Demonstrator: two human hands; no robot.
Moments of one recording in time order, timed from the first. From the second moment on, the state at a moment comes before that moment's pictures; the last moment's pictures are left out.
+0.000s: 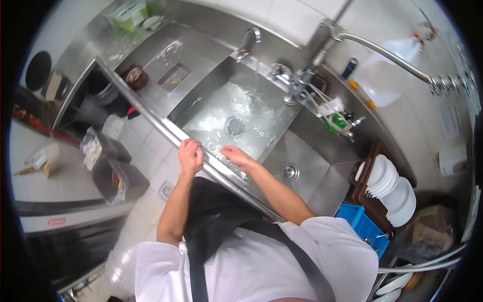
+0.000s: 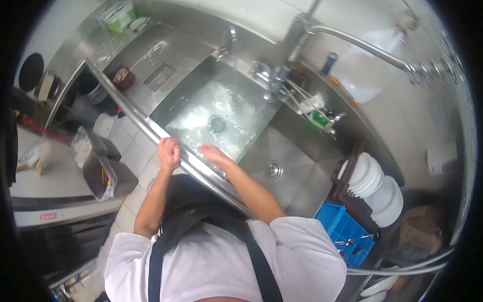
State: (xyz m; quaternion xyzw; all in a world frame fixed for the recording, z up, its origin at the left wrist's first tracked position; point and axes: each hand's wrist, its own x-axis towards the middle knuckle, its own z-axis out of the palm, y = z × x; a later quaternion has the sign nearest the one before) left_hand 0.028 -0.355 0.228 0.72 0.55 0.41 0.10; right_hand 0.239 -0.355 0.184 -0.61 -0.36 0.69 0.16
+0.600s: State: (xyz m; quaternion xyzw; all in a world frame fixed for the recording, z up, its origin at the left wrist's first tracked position) left_hand -0.064 -0.326 0.220 0.84 0.25 0.41 0.25; right_hand 0.231 -0.186 0.219 -0.41 0.02 0.74 0.53
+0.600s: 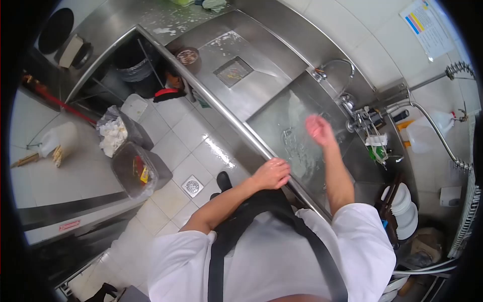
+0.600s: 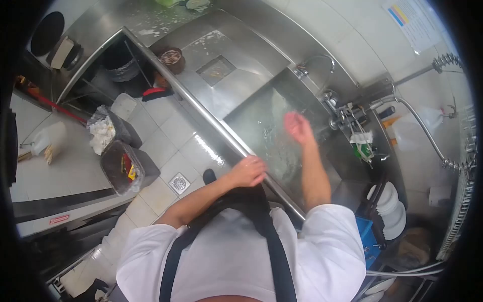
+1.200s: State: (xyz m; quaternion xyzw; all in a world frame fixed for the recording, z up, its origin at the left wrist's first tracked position) left_hand -0.229 -0.088 0.281 0.56 0.34 0.29 0.70; right_hand 0.197 -0.255 0.071 -0.74 0.34 0.40 0.43
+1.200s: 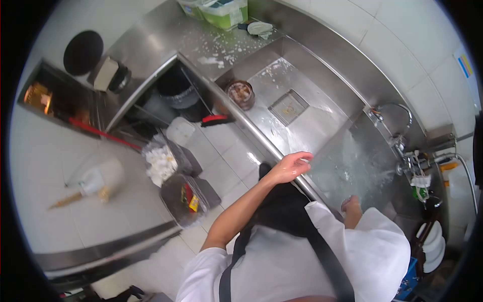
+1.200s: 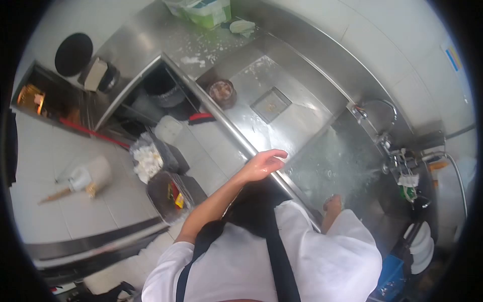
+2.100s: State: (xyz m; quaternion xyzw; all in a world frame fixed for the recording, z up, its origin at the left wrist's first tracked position) left_hand -0.448 0.482 0.223 0.56 0.56 0.55 0.27; right_hand -0.048 0.039 0.223 -0.86 -0.36 0.31 0.16
